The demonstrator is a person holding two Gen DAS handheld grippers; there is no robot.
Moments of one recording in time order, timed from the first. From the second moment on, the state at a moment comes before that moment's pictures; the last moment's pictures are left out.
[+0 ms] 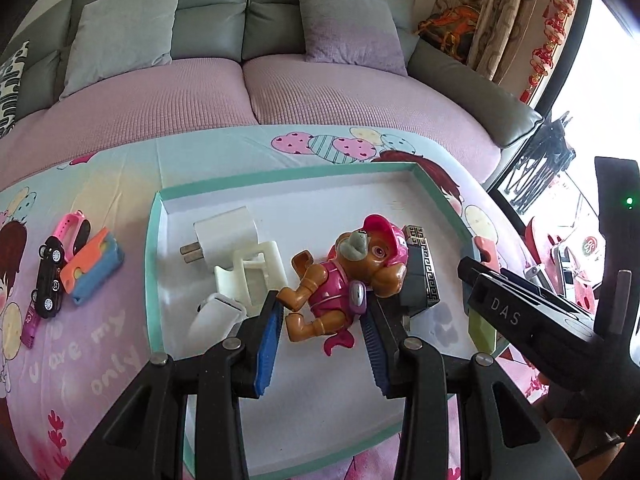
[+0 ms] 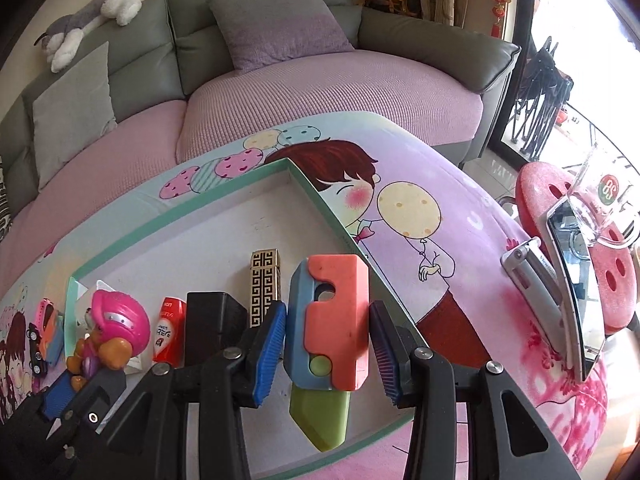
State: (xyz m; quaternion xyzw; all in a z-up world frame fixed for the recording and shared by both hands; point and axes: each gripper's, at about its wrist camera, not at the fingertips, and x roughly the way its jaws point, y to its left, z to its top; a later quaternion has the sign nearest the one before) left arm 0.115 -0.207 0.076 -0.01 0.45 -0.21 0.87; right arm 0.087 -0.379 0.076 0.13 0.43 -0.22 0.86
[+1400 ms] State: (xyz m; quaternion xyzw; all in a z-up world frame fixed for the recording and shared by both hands) left arm 0.119 -0.164 0.107 -0.03 0.42 -0.16 0.89; right arm 0.088 -0.367 0.096 0.14 0.40 -0.20 0.88
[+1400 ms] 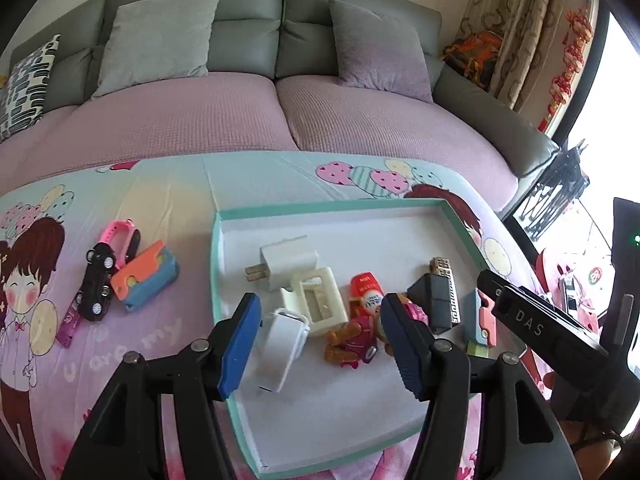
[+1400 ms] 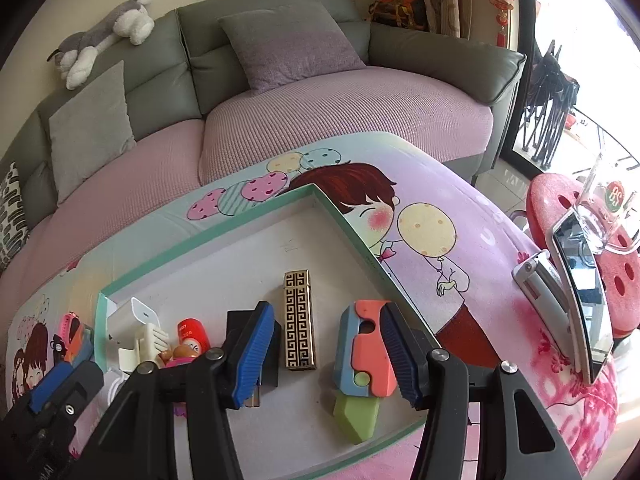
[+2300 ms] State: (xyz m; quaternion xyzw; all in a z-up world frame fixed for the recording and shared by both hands) left arm 0.135 -0.092 0.099 -0.08 0.41 -0.02 0.91; right arm 0.100 -0.346 0.087 0.13 0.42 -0.16 0.88
